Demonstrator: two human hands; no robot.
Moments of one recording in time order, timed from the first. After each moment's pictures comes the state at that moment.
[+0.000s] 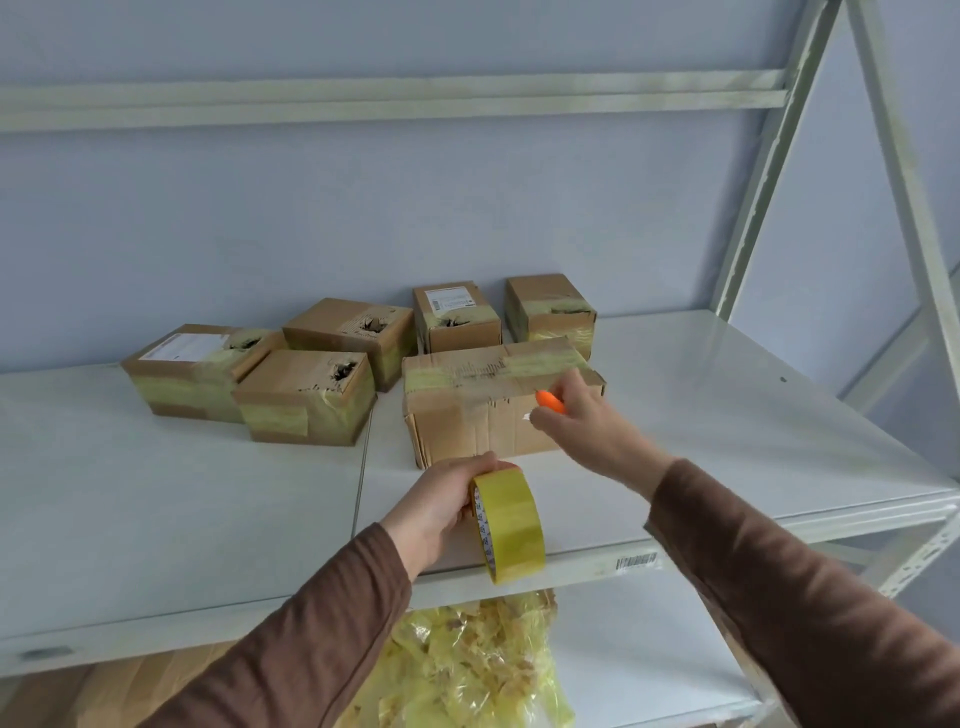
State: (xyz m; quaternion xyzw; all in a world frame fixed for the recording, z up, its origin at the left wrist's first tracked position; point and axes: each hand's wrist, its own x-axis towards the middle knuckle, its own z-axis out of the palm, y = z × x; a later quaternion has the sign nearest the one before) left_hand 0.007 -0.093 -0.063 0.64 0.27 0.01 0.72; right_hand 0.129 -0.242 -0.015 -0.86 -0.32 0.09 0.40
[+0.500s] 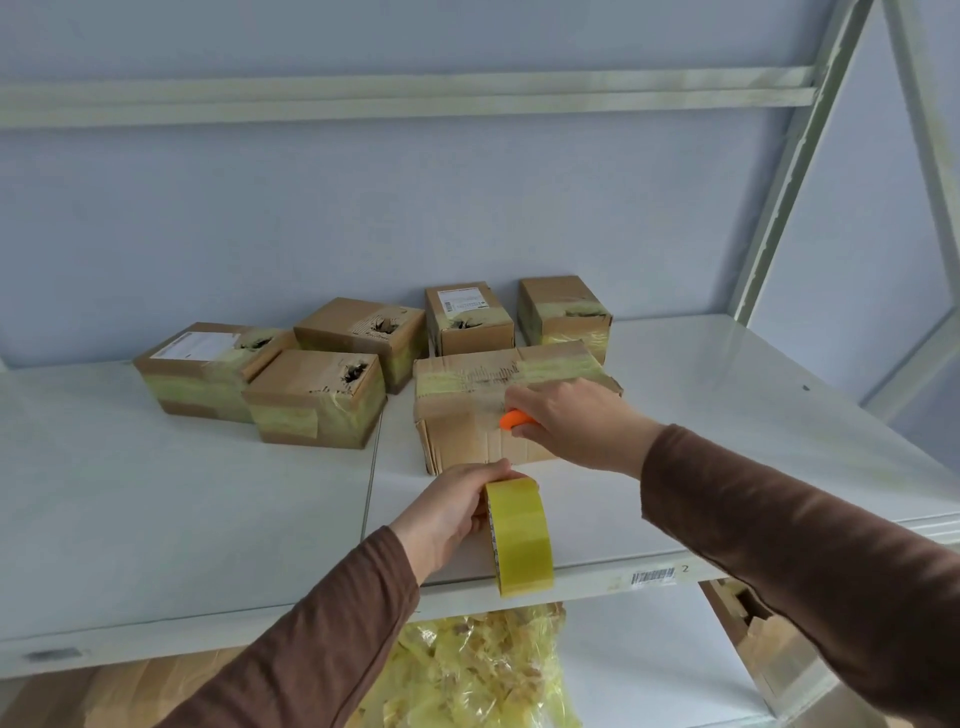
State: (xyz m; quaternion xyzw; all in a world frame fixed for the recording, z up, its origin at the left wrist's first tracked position) left_hand 0.009 -0.090 -0.060 0.64 0.24 -0.01 0.73; right_hand 0.151 -0.216 -0.006 -0.79 -0.59 -0.12 0.06
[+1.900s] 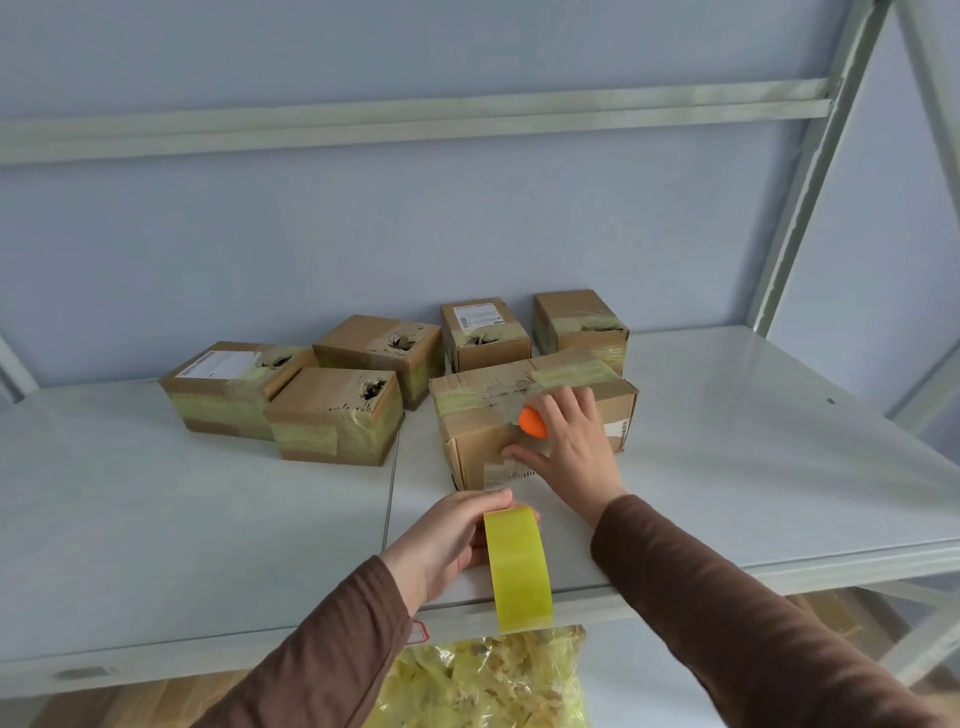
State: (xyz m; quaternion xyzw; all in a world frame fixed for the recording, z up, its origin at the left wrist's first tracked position) left_hand -0.009 -0.071 -0.064 0.63 0.20 -0.05 0.75; right_hand 0.165 -0.176 -0.092 -0.80 -0.44 -0.31 0.28
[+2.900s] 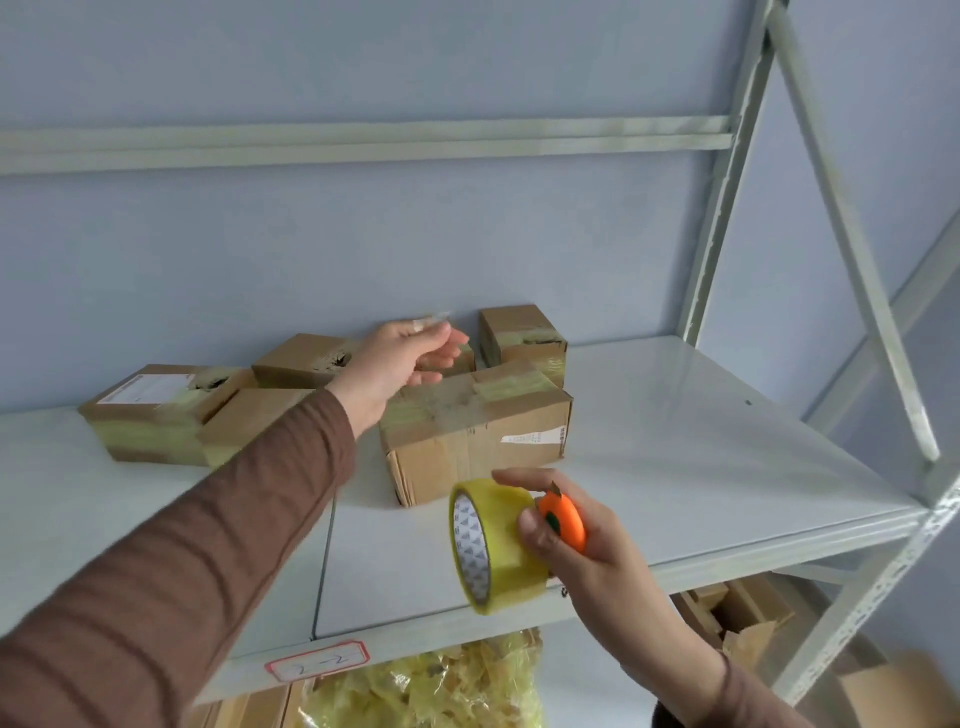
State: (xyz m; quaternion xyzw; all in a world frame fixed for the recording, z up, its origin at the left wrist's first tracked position) left_hand 0.085 -0.016 0.055 0.77 0.08 0.17 0.61; right_hand 0.024 -0.295 -0.025 -0.67 -0.36 0.13 0.64
